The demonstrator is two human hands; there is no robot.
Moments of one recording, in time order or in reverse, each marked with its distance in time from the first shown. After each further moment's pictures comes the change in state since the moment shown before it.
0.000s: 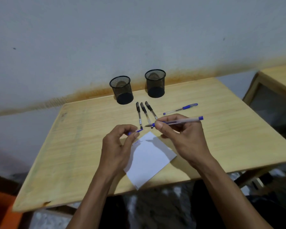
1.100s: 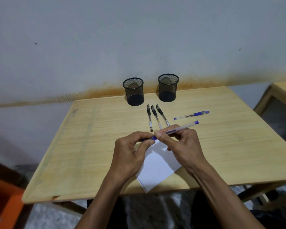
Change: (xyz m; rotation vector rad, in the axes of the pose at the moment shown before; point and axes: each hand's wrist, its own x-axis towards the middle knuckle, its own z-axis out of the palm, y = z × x) left_hand -0.011 0.008 -0.007 -0.008 -0.023 0.143; right_hand 0.002 0.009 0.029 -0.104 -0.079 0.062
